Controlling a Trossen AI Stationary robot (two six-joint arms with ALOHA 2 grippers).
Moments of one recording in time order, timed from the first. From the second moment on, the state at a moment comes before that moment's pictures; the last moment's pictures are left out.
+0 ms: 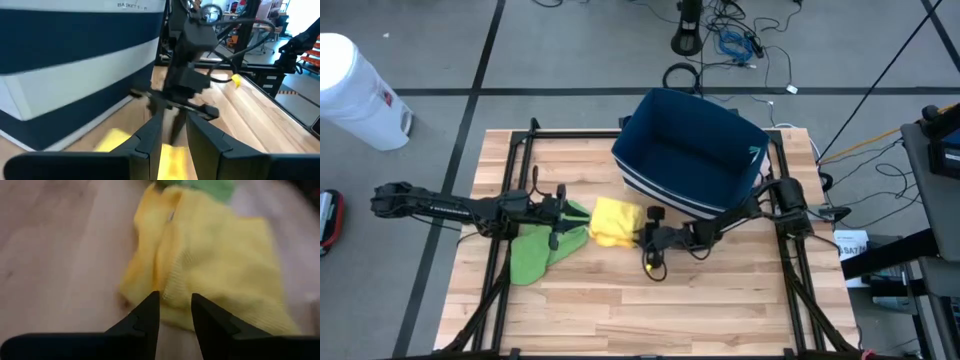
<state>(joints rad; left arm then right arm) 0.01 0.62 0.07 0.45 0.08 -0.06 0.17 2.03 0.95 0.49 0.36 -0.13</state>
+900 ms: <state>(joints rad) 0.07 0.70 0.32 0.08 0.00 0.10 0.24 1.59 1.02 0.16 0.36 -0.26</state>
